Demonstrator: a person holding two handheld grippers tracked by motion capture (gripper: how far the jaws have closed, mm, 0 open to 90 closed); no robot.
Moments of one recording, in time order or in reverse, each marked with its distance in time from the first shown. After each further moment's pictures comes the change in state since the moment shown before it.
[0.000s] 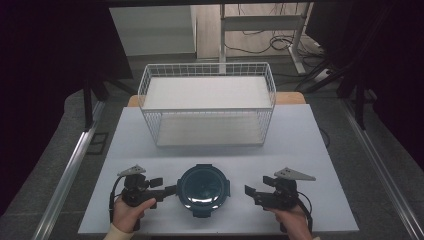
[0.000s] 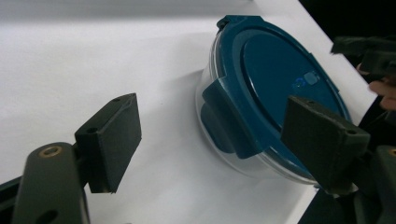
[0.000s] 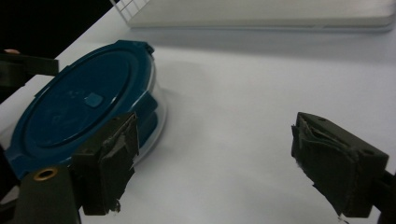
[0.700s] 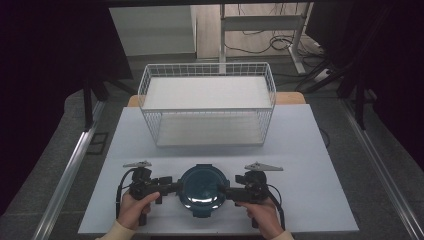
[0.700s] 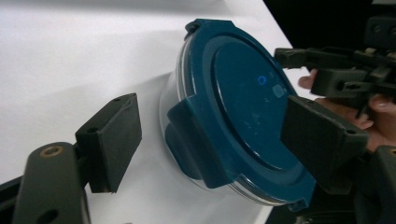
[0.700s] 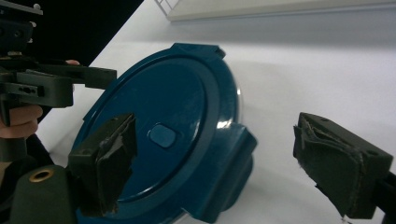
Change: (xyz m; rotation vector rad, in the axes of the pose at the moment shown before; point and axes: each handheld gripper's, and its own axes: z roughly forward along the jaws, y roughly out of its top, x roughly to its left) left arm 0.004 0.012 0.016 0.039 -0.148 -0.078; right arm 0.047 0.016 0.053 0.070 0.106 0.086
